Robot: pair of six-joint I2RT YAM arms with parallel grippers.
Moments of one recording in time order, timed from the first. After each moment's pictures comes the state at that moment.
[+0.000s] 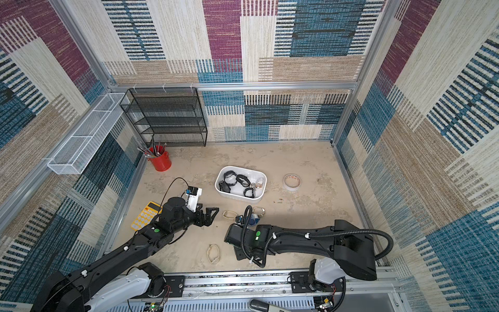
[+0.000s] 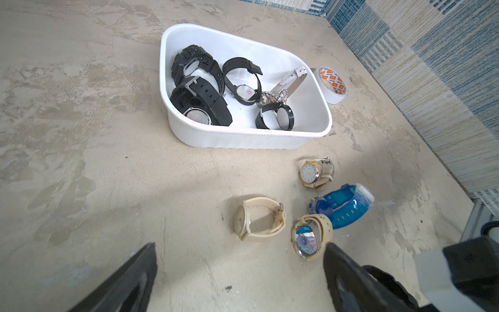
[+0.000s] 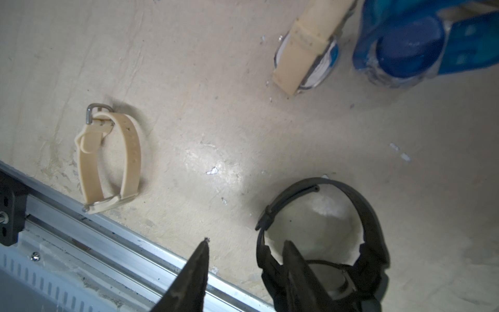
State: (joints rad) left arm -0.54 0.98 0.45 -0.01 0.13 -0.34; right arm 1.26 1.45 0.86 -0.64 0.12 0.91
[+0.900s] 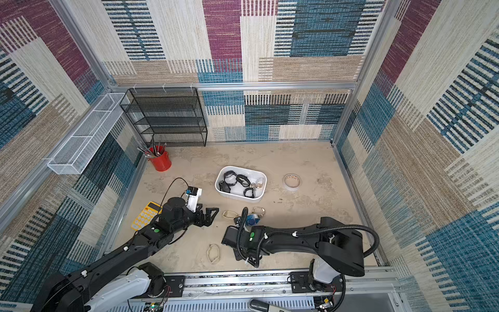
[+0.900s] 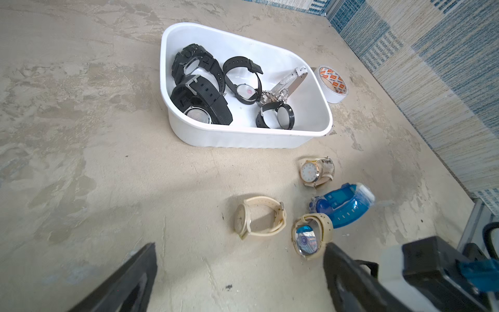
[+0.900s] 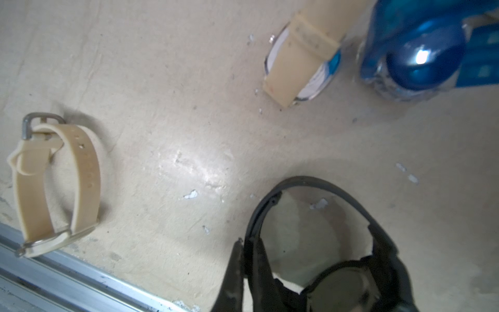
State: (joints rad) left arm -0.54 0.98 0.44 -0.01 0.13 -0.34; right arm 1.26 1.54 0.86 -0.60 0.18 0.89
